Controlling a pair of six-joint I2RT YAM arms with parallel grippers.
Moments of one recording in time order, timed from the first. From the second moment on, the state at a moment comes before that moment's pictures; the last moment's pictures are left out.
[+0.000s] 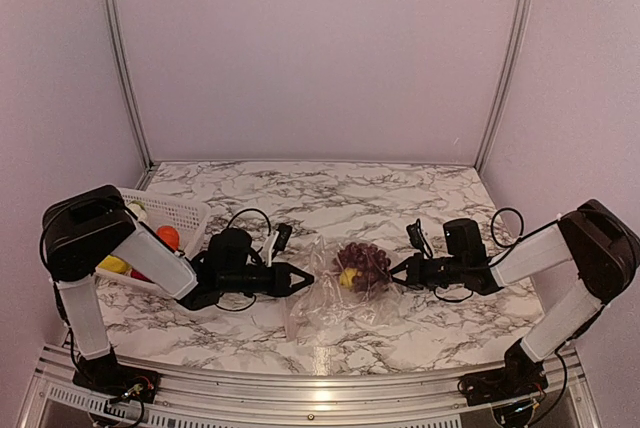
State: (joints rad) left arm -0.88 1.87 0.67 0.83 0.37 -0.69; right arm 0.43 1.55 0.43 0.44 -0.60 0.60
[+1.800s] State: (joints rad) left arm -0.94 1.97 0.95 0.62 0.46 -0.50; right arm 0.57 1.59 0.54 0.37 -0.62 0.57
